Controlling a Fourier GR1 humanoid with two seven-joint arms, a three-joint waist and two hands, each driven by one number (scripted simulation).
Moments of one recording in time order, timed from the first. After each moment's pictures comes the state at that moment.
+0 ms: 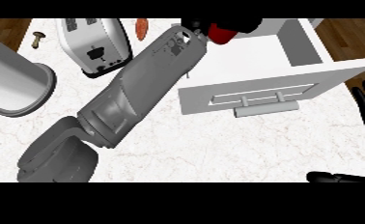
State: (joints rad) left arm -1.44 0.00 -0.60 -0.38 0.49 0.69 -0.01; right arm 0.11 -0.06 -0.26 -2.13 -0.09 0.19 0.16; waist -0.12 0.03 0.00
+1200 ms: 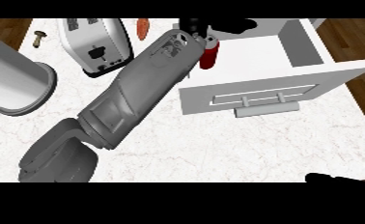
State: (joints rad) left arm -1.42 0.00 -0.61 -0.39 0.65 0.79 -0.08; right arm 0.09 -0.14 -0.22 -2.21 0.13 0.21 0.06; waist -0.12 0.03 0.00
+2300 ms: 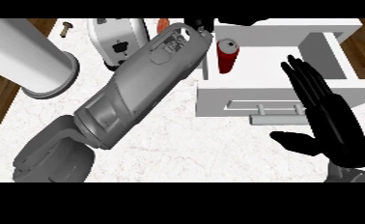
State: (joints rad) left arm -1.44 0.02 -0.60 -0.47 0.69 0.83 -0.08; right arm -0.07 -0.25 0.08 -1.90 0.91 0.05 -0.01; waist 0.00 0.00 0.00
